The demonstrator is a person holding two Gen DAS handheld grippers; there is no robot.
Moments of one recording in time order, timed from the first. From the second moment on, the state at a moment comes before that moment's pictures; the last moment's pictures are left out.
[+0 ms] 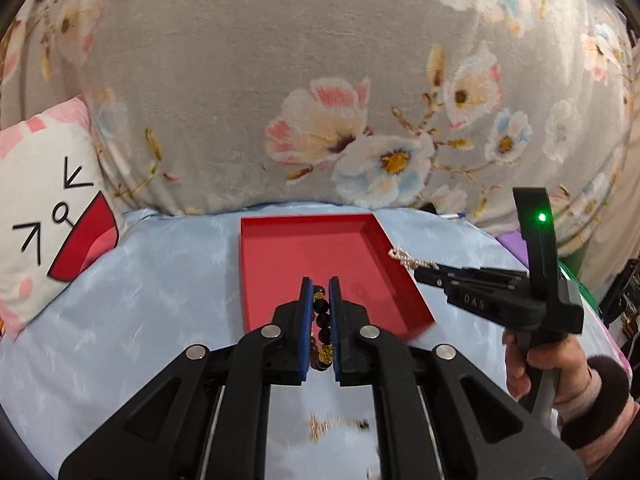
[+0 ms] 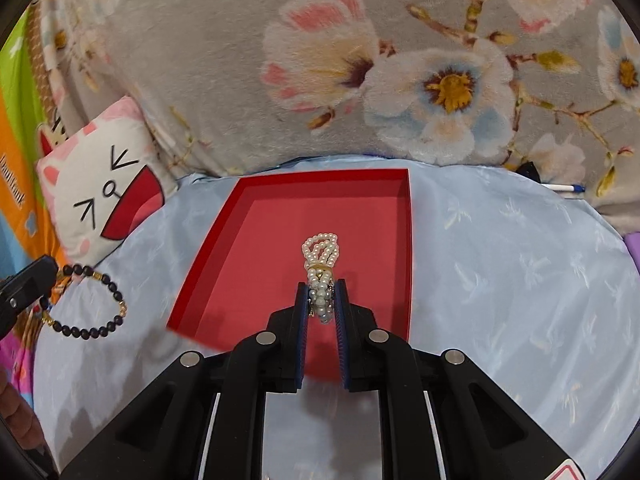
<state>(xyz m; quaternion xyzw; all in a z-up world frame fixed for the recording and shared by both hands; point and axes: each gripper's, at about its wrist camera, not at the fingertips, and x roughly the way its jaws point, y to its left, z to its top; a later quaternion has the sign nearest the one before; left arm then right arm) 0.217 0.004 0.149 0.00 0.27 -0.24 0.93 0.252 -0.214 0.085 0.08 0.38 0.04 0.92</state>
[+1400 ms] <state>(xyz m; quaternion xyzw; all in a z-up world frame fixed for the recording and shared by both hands) 0.368 -0.025 0.090 0.02 0.32 -0.12 0.94 0.321 -0.236 0.054 0.04 0.40 0.00 0.92</state>
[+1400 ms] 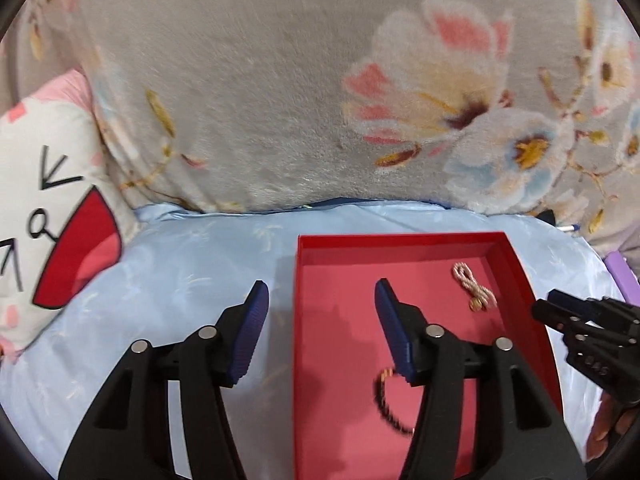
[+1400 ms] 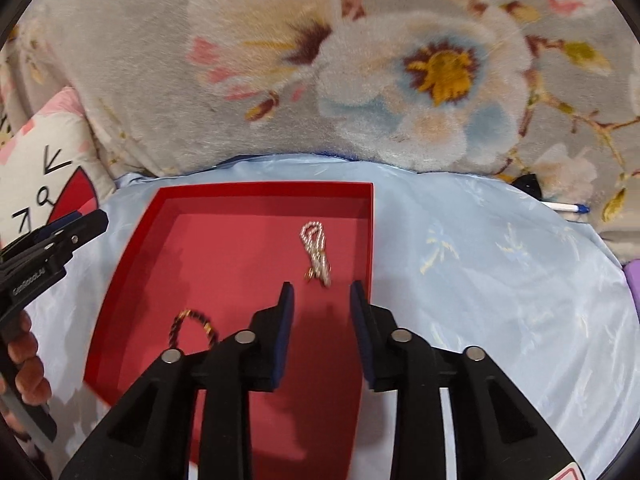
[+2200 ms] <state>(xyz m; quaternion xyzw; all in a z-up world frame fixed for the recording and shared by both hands) 0.141 0.016 0.009 0.03 0.38 -0.14 0.91 0.057 -0.215 0.015 0.06 0.39 0.04 0.92</state>
